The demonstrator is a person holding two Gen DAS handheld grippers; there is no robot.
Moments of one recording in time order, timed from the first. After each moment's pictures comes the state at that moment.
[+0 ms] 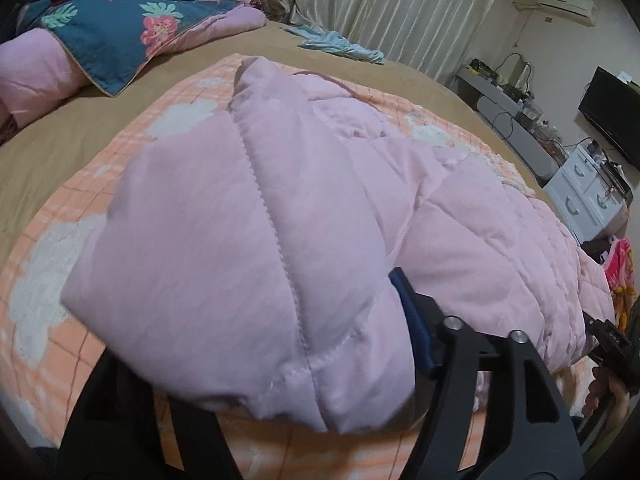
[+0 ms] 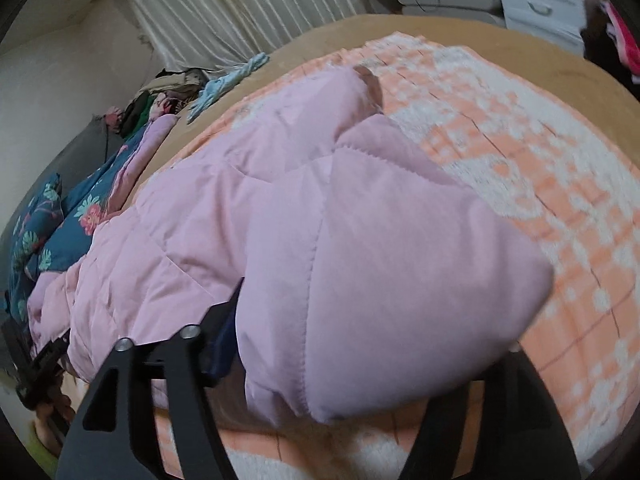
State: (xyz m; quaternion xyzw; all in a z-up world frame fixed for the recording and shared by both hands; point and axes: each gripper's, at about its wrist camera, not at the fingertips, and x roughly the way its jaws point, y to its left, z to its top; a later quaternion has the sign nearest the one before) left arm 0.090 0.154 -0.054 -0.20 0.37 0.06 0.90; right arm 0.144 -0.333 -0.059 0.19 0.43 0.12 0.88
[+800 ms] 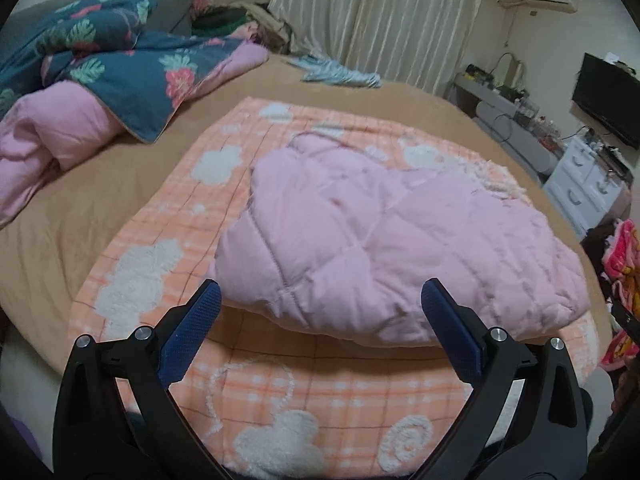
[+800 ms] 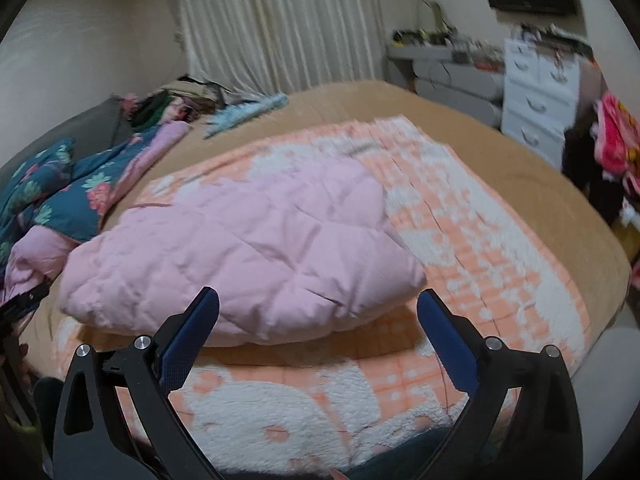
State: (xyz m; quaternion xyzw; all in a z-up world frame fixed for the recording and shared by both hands) left arm 0.007 0.137 0.029 -0.14 0.34 0.08 0.93; right arm 0.027 -0.326 0.047 0.06 0.33 0.11 0.94
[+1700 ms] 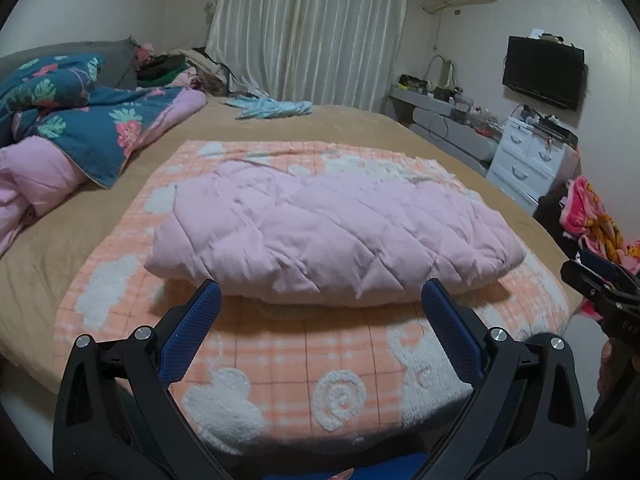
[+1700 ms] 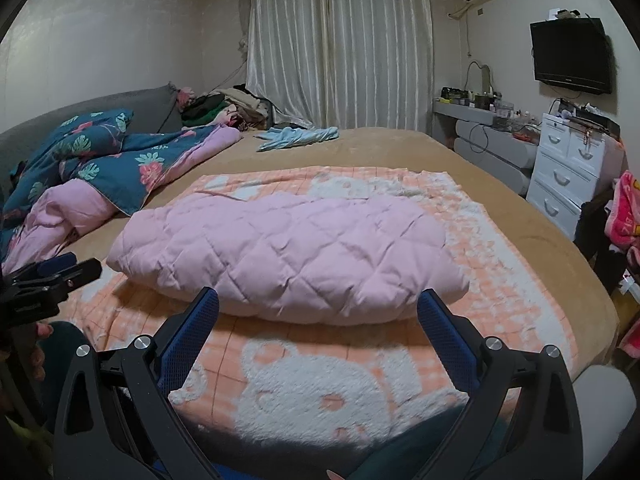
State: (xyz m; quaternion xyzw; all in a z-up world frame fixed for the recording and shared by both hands) left arm -0.059 0.047 0.037 -0.08 0.29 -0.01 0.95; right arm -0.076 -0.257 0.071 -0.02 0.26 0.16 0.95
